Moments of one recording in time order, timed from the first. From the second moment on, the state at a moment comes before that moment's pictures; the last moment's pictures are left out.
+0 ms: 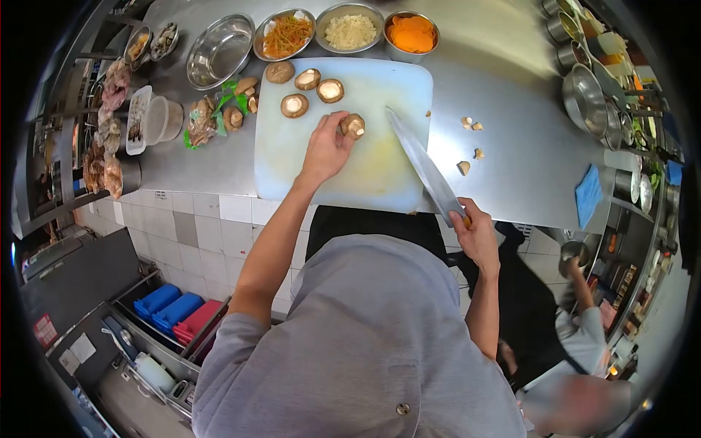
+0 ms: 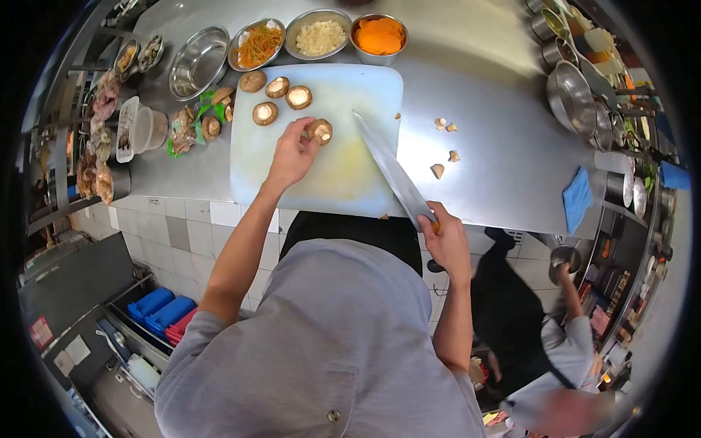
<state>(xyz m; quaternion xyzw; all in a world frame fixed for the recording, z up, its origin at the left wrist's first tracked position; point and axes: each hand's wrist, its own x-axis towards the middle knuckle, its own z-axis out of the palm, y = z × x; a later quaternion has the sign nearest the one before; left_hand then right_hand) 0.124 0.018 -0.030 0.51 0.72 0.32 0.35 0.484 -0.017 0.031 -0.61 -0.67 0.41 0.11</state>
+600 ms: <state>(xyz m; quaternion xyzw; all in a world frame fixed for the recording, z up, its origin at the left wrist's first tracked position) 0.140 0.003 -0.056 0.51 0.71 0.44 0.19 0.489 0.027 0.026 -0.50 -0.74 0.43 0.10</state>
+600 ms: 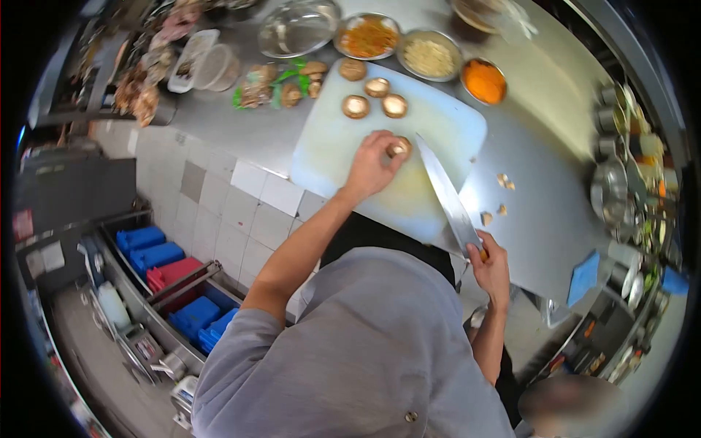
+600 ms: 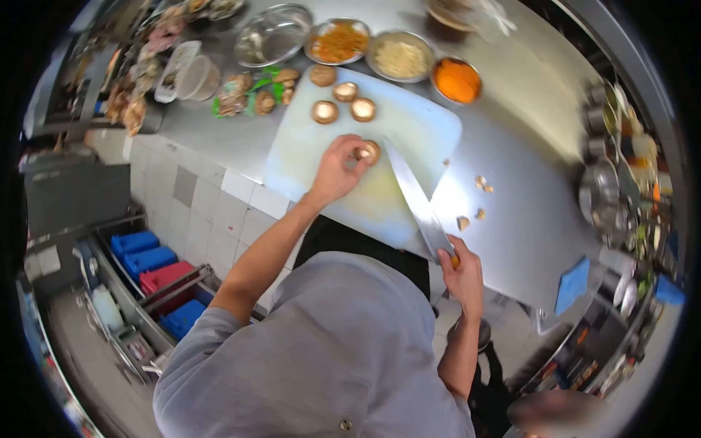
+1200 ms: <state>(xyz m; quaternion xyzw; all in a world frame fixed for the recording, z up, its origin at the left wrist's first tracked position) 0.137 -0.001 -0.044 0.37 0.71 0.50 0.34 0.483 0.032 0.041 -0.45 -0.74 0.49 0.07</state>
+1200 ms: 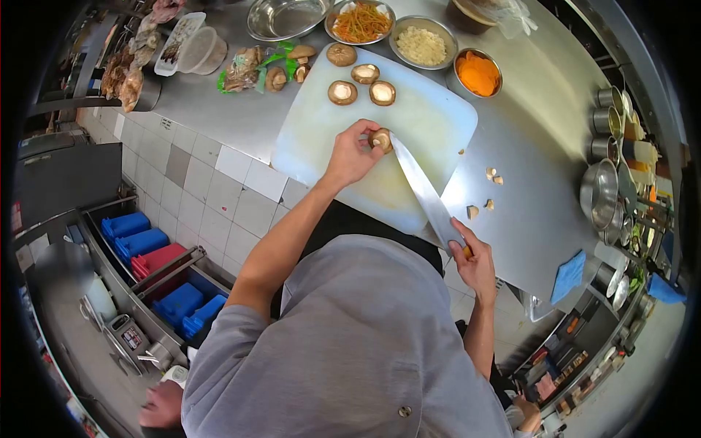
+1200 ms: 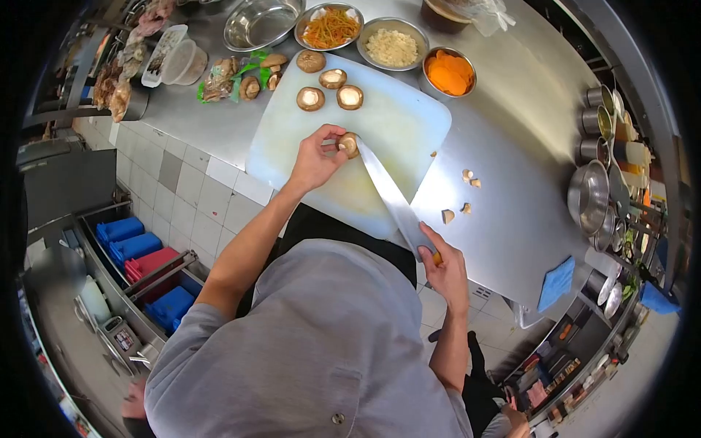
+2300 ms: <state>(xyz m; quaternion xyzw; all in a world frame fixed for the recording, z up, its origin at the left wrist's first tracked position) 0.133 0.005 -0.041 0.43 0.70 0.46 0.32 0.485 0.017 0.045 -0.50 -0.71 0.50 0.07</state>
